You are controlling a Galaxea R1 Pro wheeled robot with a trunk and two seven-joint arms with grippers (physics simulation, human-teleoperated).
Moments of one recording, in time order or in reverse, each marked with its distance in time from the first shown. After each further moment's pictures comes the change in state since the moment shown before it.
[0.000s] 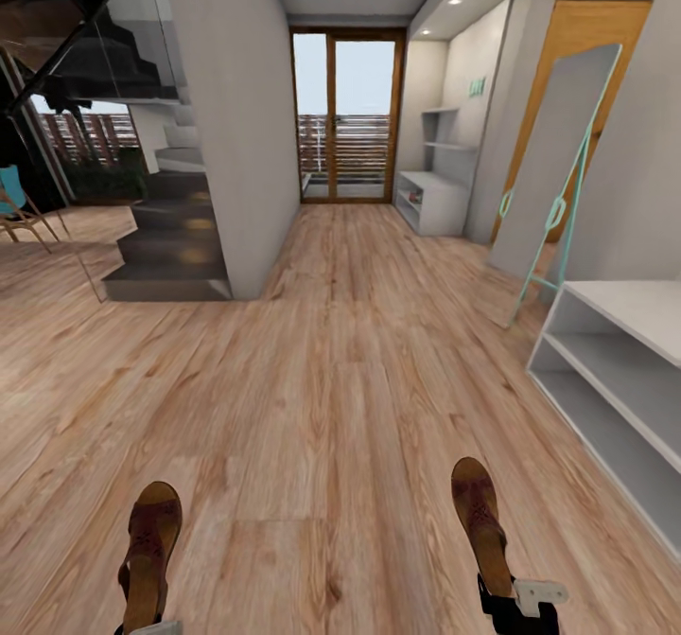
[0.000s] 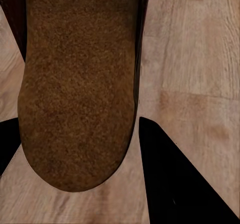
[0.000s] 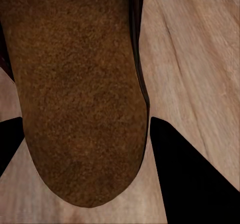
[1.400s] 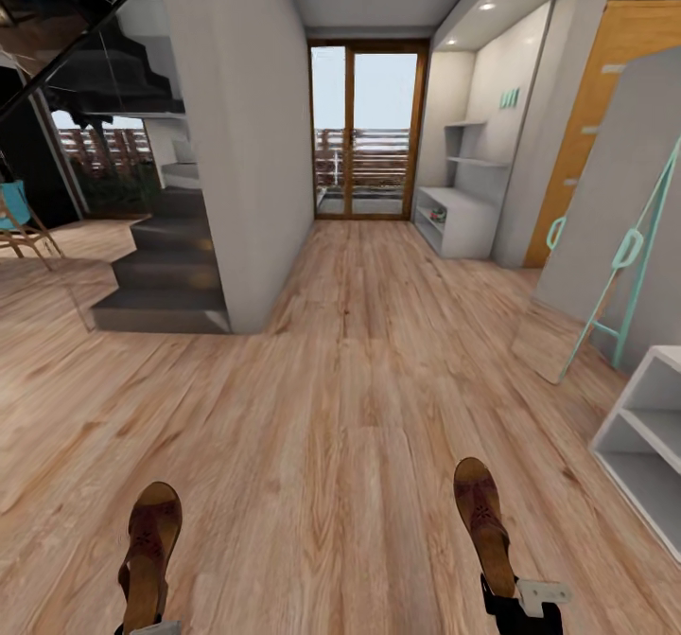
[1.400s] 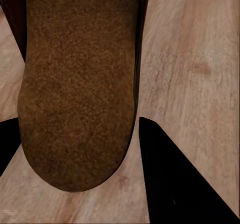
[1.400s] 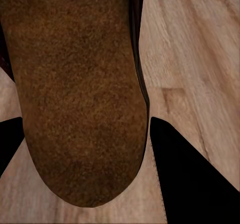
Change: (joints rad) left arm 0.000 0.000 0.000 0.000 0.000 0.000 0.002; right arm 0.000 -0.009 0.000 0.000 0.002 0.001 0.000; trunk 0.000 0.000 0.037
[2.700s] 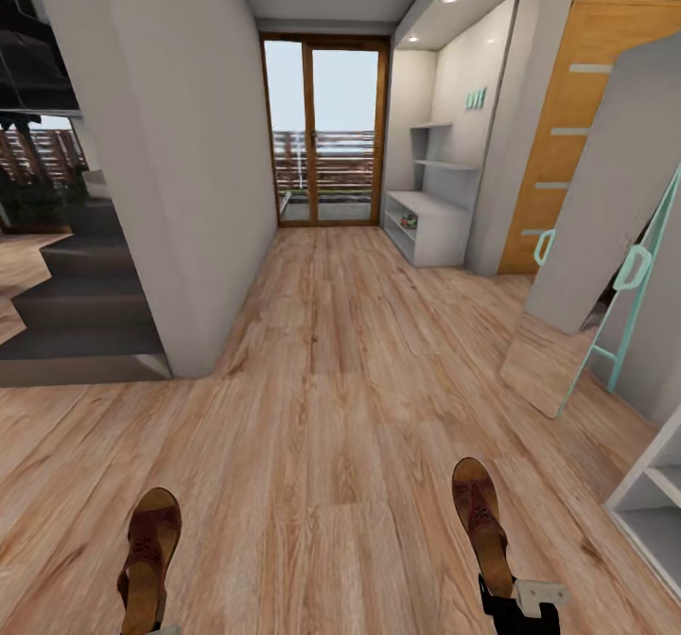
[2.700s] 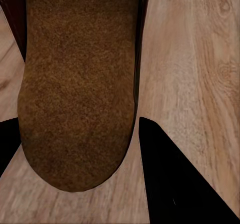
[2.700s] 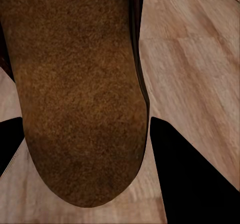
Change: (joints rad) left arm 0.000 0.001 0.002 0.026 0.000 0.000 -0.001; right arm 0.000 0.006 0.000 0.001 -0.001 0.000 0.000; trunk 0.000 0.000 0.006
